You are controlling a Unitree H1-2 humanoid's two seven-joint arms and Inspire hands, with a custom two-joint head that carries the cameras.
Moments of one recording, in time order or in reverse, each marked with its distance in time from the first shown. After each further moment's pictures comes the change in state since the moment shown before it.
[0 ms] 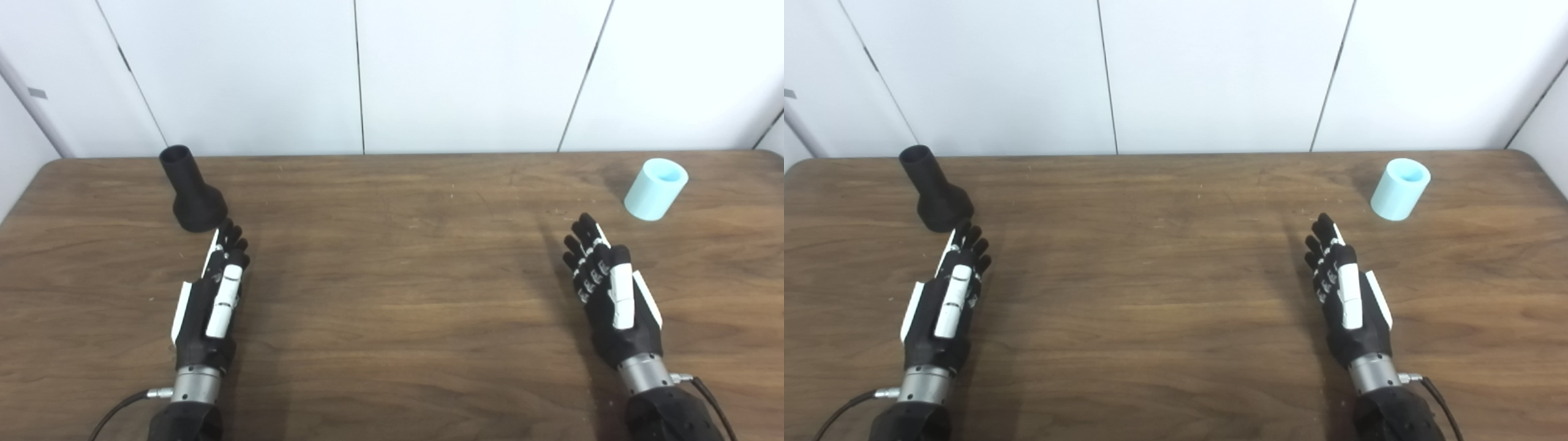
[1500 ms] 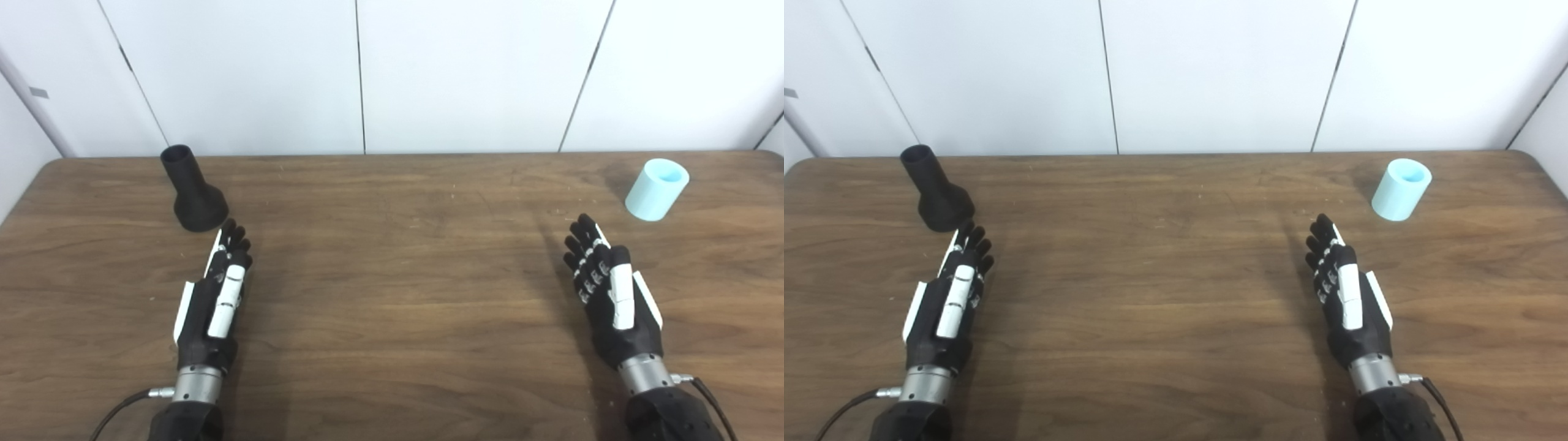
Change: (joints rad) left arm 0.001 0.003 -0.002 -0.001 -0.002 0.006 -0.003; right arm 0.000 0.002 0.000 0.001 -0.006 0.000 -0.002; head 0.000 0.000
